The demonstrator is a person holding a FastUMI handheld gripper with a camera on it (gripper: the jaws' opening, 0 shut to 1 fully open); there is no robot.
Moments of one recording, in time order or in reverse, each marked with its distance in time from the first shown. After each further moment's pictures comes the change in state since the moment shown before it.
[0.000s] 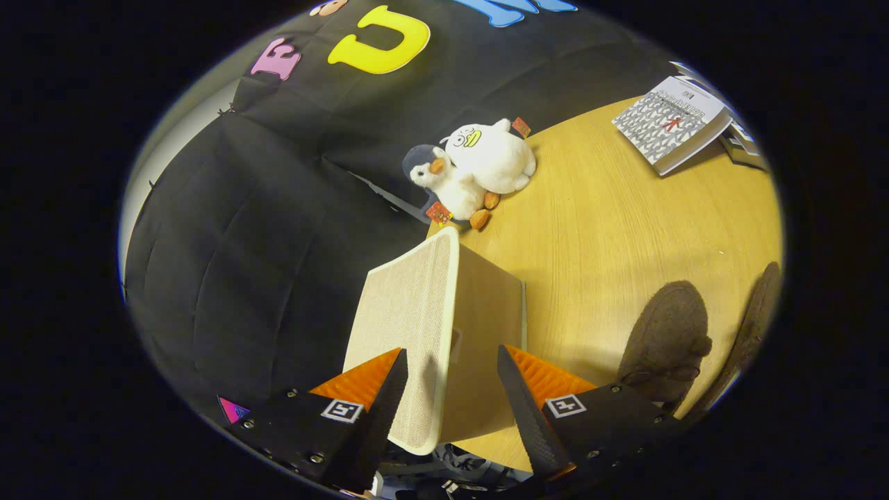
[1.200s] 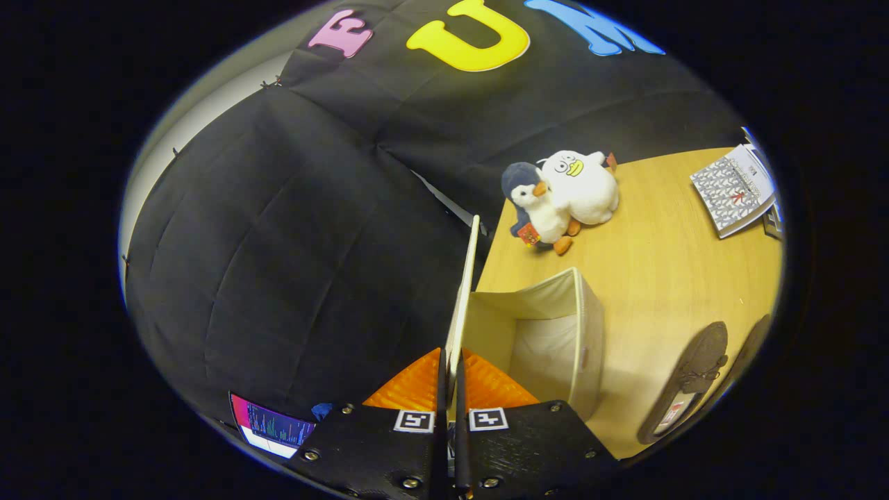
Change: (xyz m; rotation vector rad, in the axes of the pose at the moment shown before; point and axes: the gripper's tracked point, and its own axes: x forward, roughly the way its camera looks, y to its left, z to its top) arm 0.001 0.183 0.036 -0.143 -0.016 0.044
